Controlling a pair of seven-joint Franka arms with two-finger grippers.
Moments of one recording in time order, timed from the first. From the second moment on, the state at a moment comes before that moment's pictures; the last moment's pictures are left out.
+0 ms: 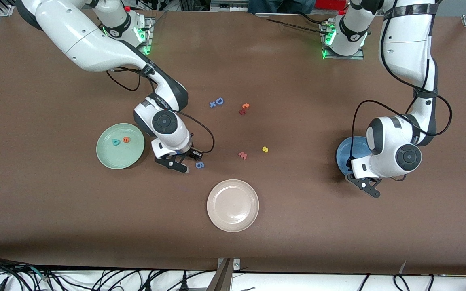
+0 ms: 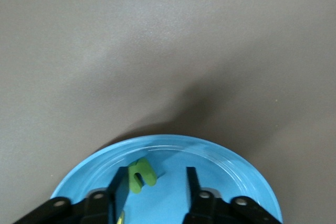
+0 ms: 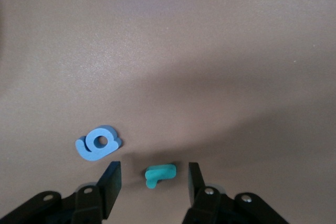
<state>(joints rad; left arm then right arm) -0.39 0.70 0.38 -1.71 -0.29 2.24 0.71 0.05 0.82 0.57 -1.64 -0.56 2.31 1.20</state>
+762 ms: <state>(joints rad) -0.56 0.65 0.30 -1.68 -0.35 2.19 0.31 0.07 0.83 0.55 -1.64 -0.57 2.31 1.20</state>
